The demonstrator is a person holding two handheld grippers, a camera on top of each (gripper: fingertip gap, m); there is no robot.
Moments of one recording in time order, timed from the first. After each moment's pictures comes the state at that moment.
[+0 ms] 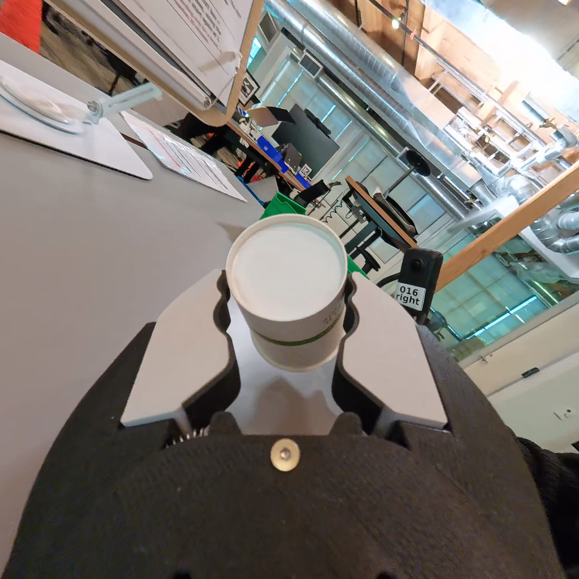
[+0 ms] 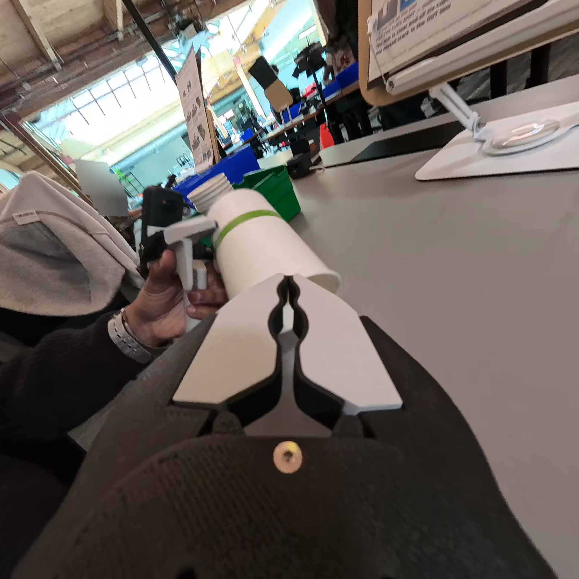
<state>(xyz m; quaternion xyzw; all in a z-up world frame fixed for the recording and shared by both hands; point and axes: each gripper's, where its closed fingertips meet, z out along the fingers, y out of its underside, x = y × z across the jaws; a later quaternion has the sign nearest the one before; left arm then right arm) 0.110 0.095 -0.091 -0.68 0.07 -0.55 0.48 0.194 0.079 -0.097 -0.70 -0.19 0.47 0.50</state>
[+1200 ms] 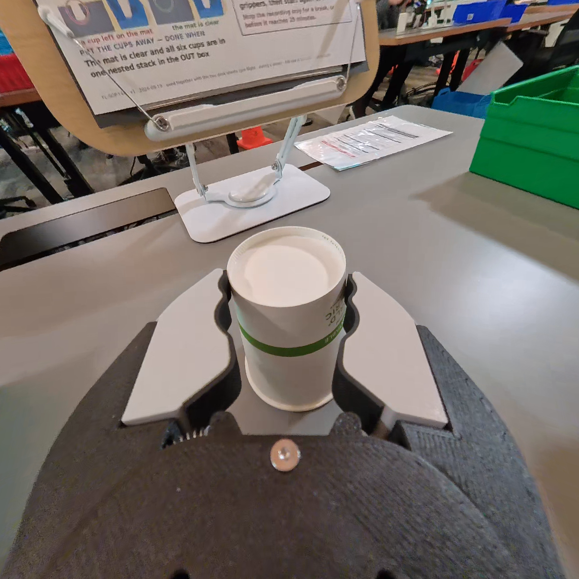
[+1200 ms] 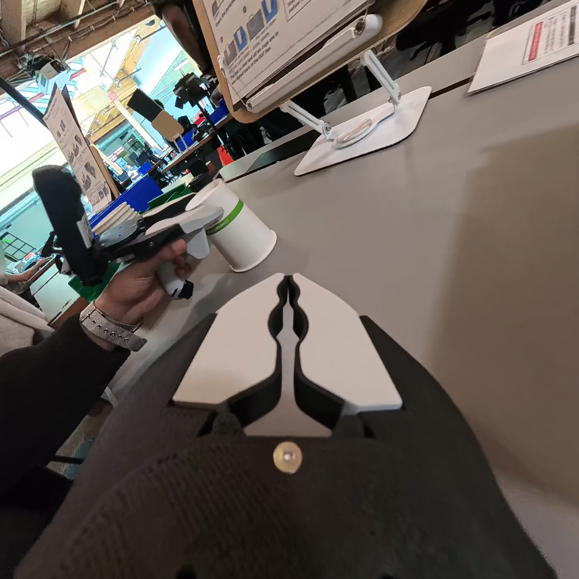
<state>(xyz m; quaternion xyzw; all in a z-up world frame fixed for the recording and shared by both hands) 0.084 0.188 -0.122 -0.77 0.21 -0.11 0.60 0.285 0.078 -0.124 -0.77 -0.05 0.37 0.52</state>
